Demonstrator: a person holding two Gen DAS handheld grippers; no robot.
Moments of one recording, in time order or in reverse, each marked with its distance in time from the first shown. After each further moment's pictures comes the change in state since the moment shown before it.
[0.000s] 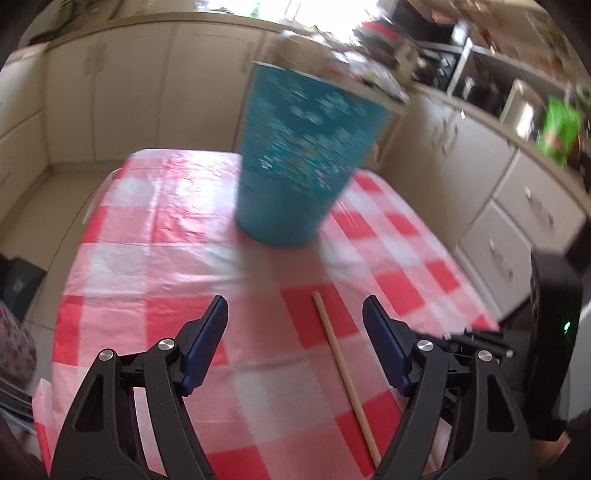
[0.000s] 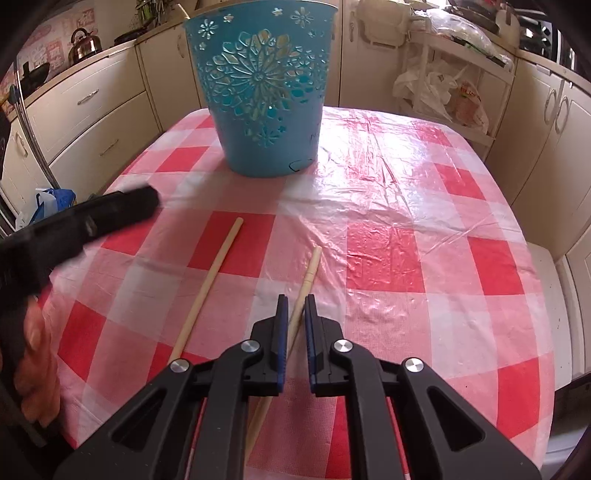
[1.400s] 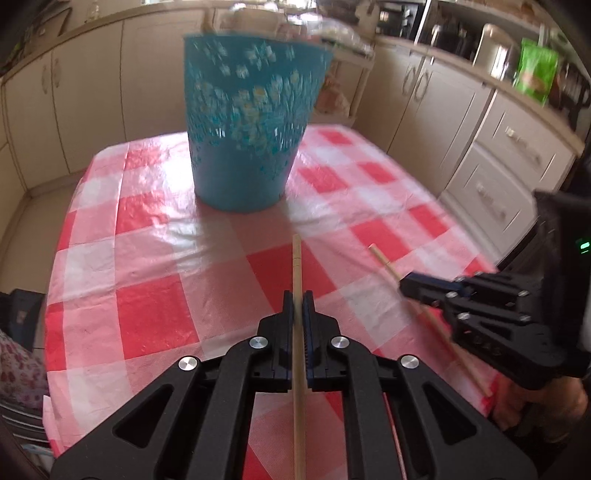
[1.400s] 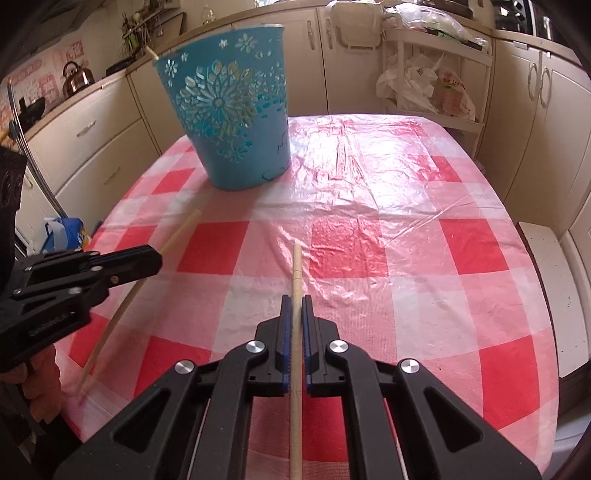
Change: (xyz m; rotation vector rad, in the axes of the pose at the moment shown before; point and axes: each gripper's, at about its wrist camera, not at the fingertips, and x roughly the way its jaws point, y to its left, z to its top) left arm -0.001 -0.015 -0.009 0.126 0.091 -0.056; right arm -0.016 -0.034 -0.009 0.111 -0.059 0.065
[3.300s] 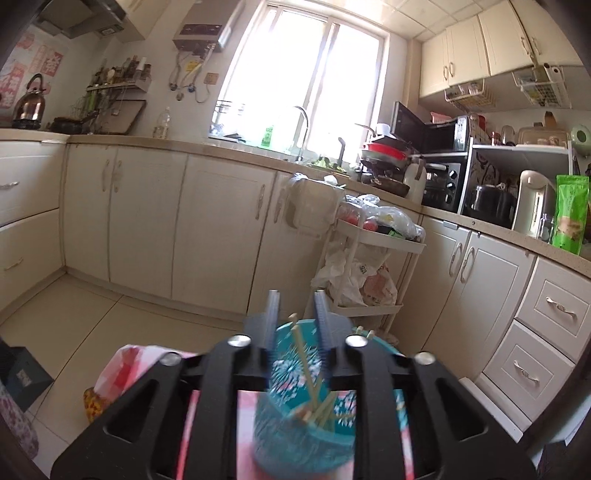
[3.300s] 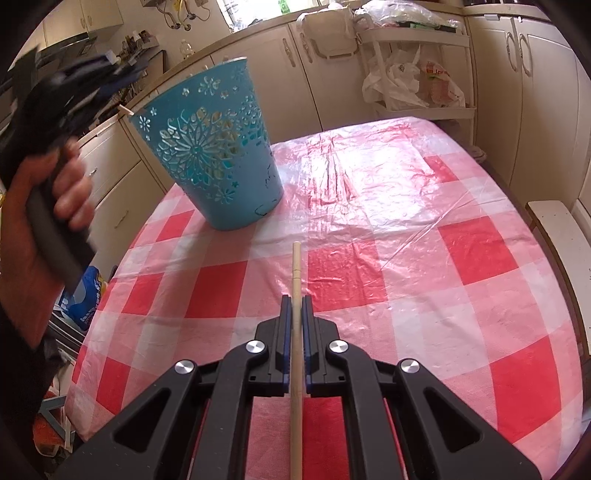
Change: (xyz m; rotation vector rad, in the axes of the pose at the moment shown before) left arm -0.054 0.043 0.146 -0.128 -0.633 0.177; right arm 0.000 -0.021 0.012 0.141 -0.074 0.070
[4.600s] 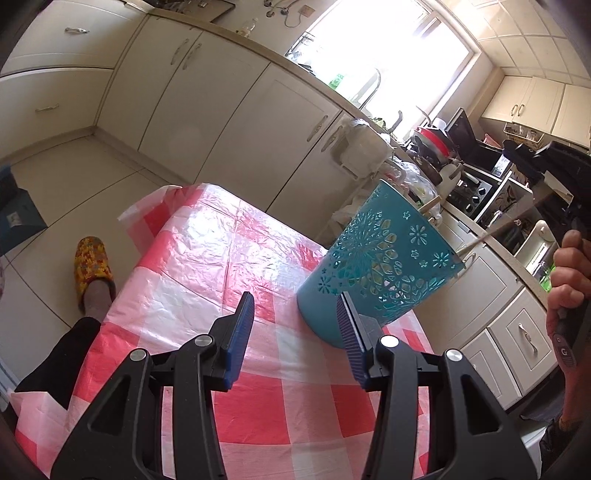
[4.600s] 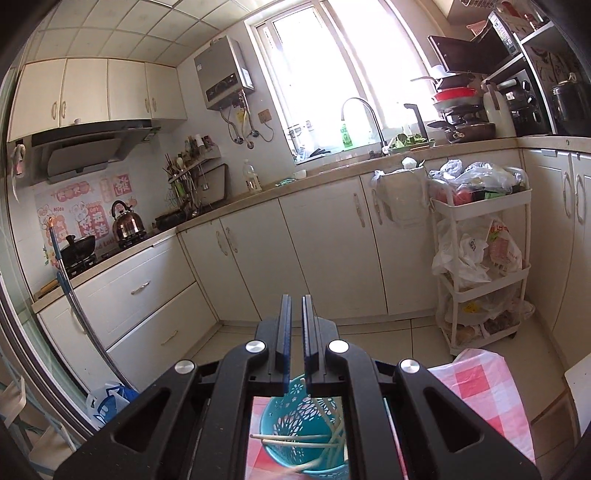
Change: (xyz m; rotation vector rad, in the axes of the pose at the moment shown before) left arm -0.049 0.097 -0.128 -0.386 0.229 -0.020; right arm -0.069 0.106 0.225 -0.084 -0.467 0.179
